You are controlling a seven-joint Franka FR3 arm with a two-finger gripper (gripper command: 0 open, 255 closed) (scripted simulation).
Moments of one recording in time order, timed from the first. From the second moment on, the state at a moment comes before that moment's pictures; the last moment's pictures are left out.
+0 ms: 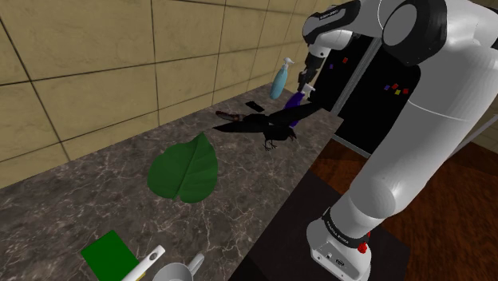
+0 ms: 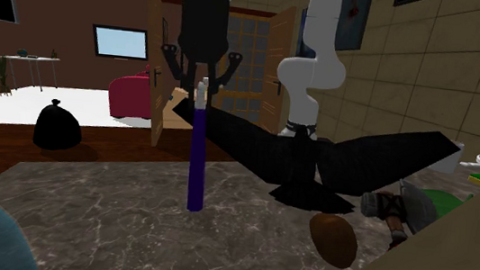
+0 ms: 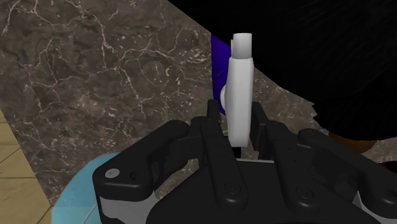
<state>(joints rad) -0.19 0.18 -0.50 -1.86 0.09 2.05 -0.74</state>
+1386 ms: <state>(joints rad) -0.13 0.09 -0.47 -1.73 0.04 1.85 -0.62</state>
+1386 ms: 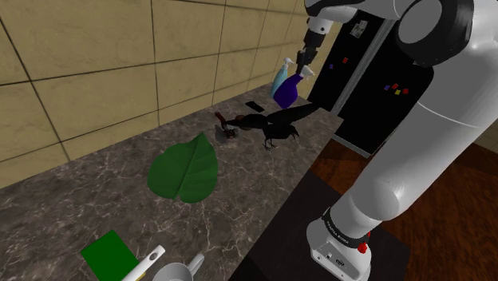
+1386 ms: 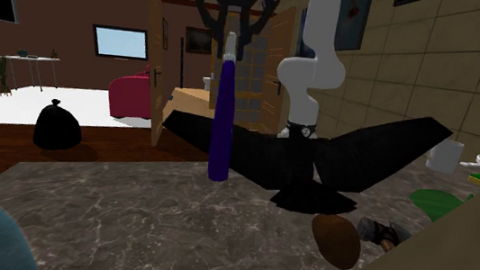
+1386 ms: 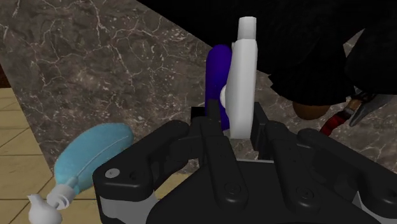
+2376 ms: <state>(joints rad) 0.06 0.12 -0.32 -1.69 0.02 1.83 -0.28</state>
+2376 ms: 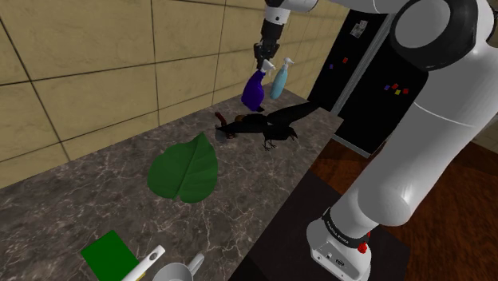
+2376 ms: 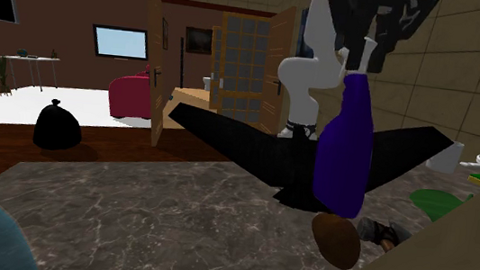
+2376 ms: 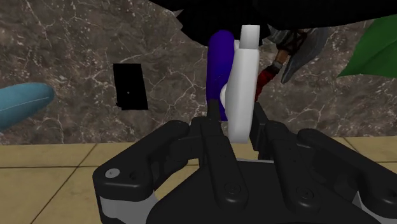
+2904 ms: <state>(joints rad) 0.15 0.21 -0.25 -1.57 0.03 1.80 -0.12</state>
